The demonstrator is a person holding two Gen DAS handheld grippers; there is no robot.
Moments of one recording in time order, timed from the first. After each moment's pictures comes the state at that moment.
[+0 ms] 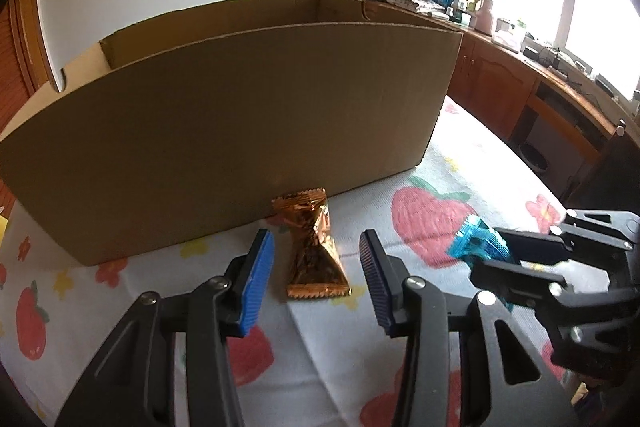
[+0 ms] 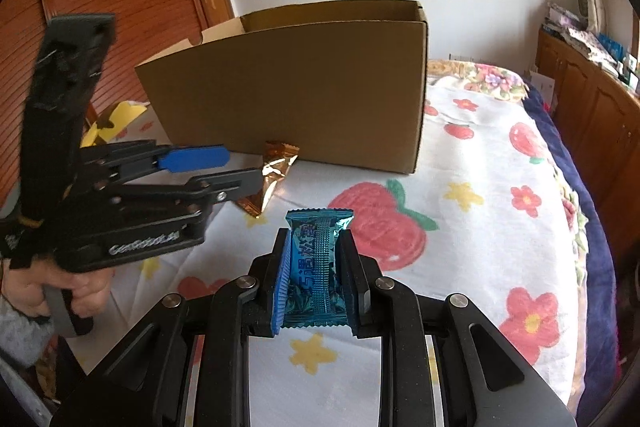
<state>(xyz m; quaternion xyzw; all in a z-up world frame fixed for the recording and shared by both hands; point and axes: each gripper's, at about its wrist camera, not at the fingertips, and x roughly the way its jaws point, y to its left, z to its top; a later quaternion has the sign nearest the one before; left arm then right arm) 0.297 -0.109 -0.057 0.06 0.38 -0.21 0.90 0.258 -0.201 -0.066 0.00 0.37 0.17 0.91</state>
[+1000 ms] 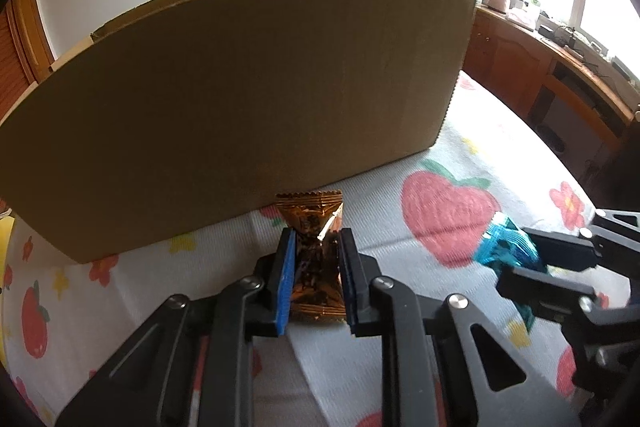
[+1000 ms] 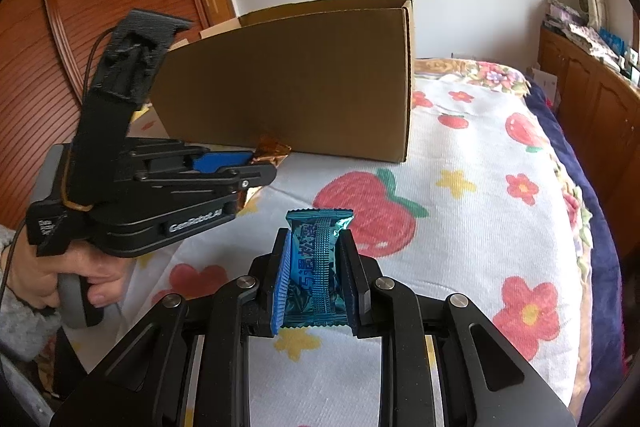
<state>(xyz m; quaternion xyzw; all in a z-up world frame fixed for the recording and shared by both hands) 0.306 -0.126 -0.065 0.09 0.41 -0.19 0.89 0.255 -0.210 -0.071 0.01 0.37 0.18 0.91</state>
